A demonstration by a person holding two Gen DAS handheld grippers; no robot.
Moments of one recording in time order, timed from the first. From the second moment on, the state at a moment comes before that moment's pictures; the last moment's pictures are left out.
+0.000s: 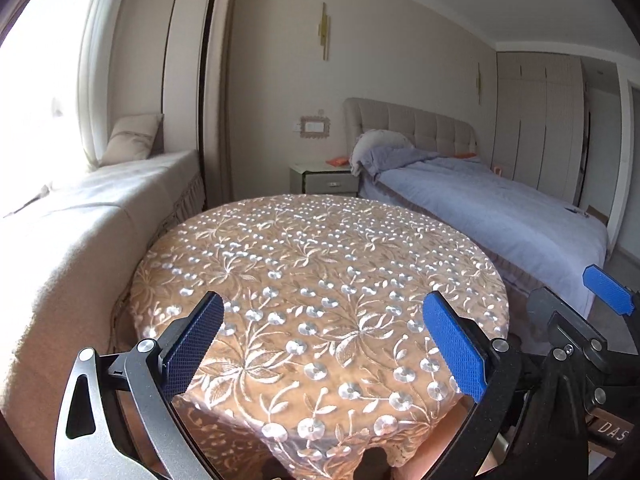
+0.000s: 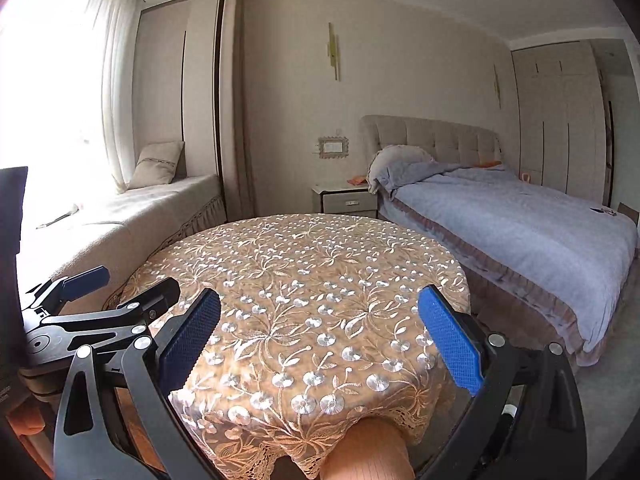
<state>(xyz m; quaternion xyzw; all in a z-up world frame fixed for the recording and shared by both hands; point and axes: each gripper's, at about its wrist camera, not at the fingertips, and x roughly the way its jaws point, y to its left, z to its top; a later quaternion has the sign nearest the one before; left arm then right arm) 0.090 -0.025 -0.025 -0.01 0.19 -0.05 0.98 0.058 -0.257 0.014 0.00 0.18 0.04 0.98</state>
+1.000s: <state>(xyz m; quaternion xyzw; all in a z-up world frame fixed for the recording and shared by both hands) 0.077 -0.012 -0.019 -0.01 0.17 -0.02 0.99 0.050 -0.246 0.020 0.00 0.16 0.02 0.99</state>
